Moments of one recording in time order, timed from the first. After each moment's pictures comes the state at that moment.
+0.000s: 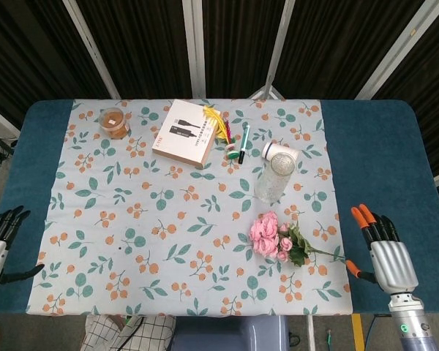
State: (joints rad) left arm -0.08 -1.05 0.02 -1.63 1.55 1.45 -0.12; right arm 0.13 -1.15 0.04 -1.78 -1.50 1.39 -0.12
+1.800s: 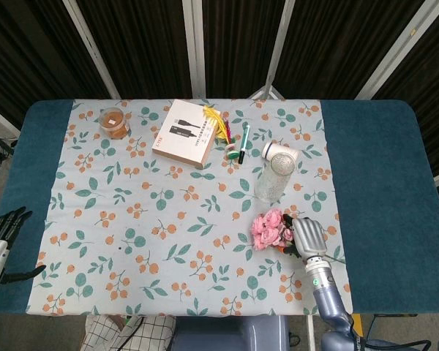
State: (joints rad) left arm -0.09 -1.03 0.02 -1.64 1.53 1.42 -0.16; right arm 0.40 -1.66 0.18 -1.53 -1.15 1.18 -0.29
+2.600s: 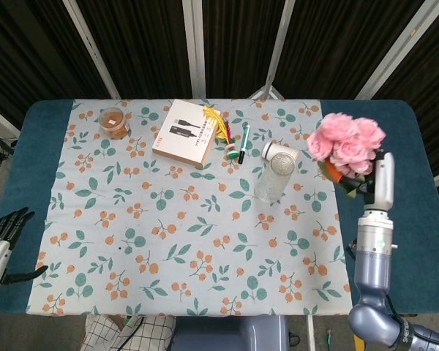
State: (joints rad) left arm -0.09 -1.04 0.03 -1.65 1.54 1.42 -0.15; right arm 0.38 -1.40 0.72 -1.93 -0.99 1.36 0.20
